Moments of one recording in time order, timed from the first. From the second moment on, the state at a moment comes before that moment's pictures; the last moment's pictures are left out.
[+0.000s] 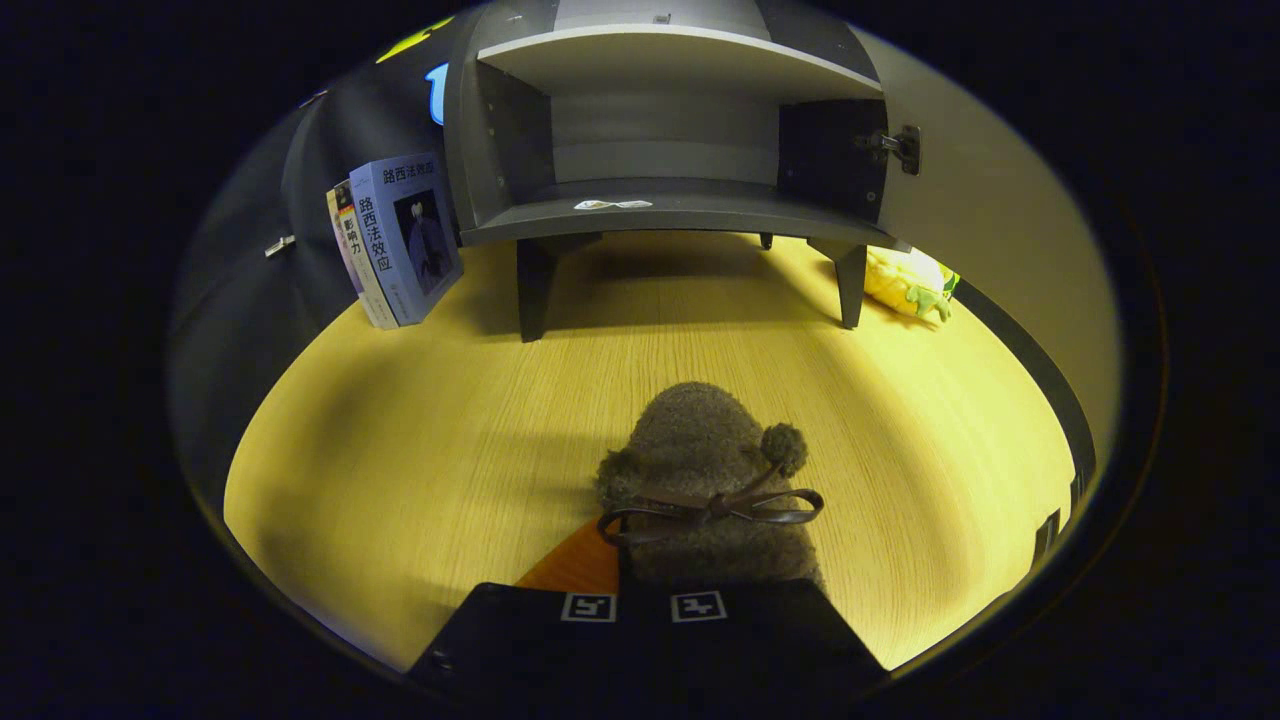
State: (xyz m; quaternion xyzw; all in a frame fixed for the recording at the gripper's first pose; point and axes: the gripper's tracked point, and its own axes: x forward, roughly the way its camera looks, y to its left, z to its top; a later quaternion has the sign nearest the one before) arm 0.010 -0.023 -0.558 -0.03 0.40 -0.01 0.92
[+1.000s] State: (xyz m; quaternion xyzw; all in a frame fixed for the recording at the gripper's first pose) arm 0.036 -0.041 -0.330 -0.02 0.32 -0.01 0.95
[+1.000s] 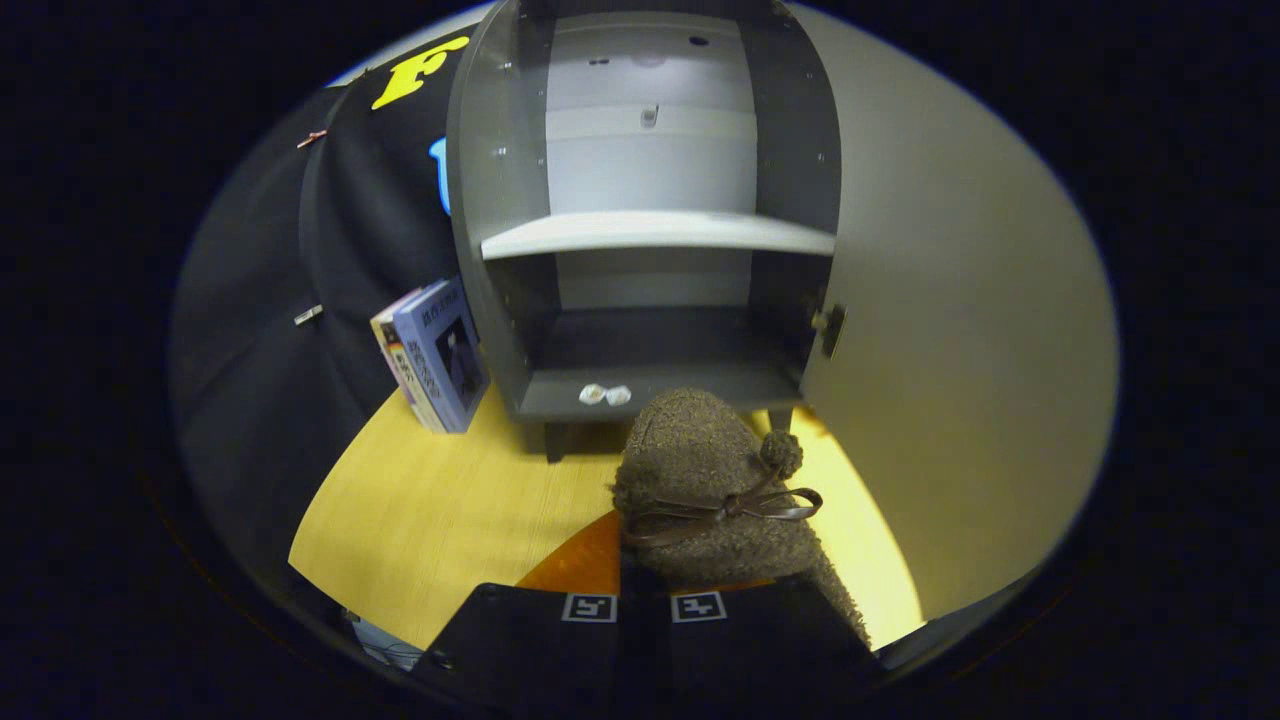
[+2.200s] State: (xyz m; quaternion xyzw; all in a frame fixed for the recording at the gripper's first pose) arm 0.308 -0.029 -0.185 0.01 0.25 -0.02 0.97
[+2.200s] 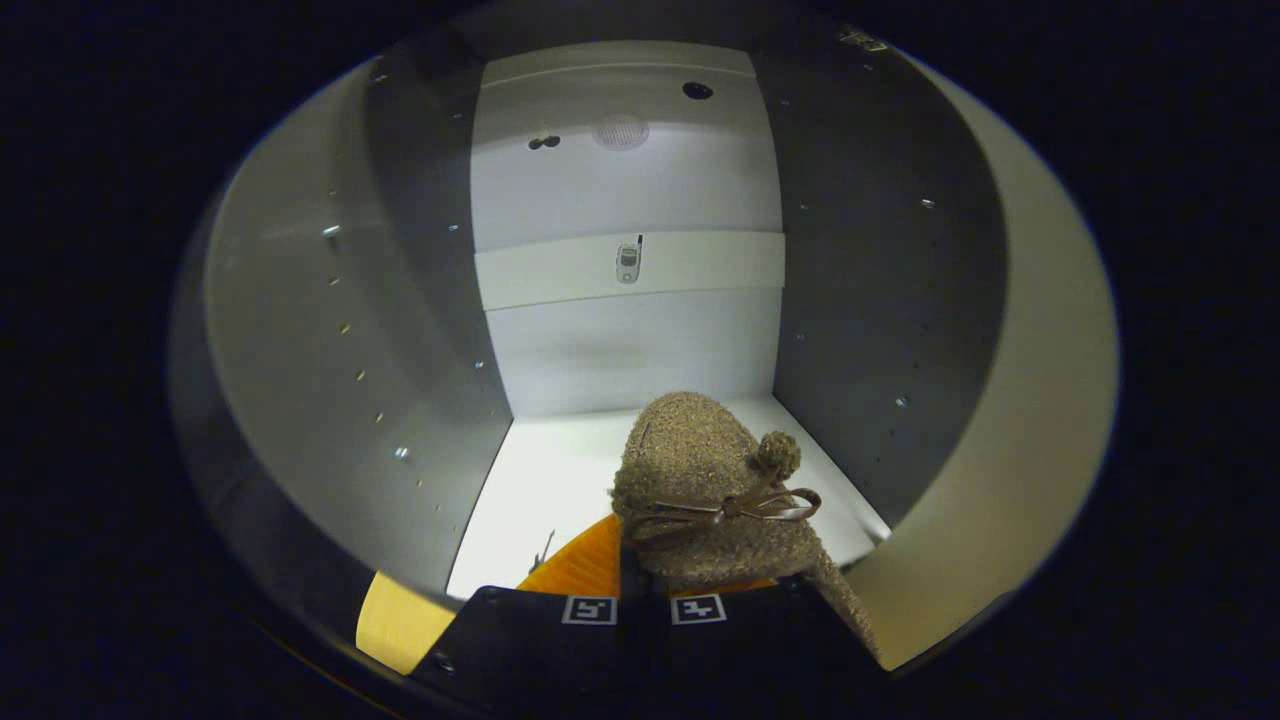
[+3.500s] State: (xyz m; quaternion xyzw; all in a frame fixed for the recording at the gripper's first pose) arm 0.405 -0.026 -0.235 -0.01 0.28 -0.02 0.96
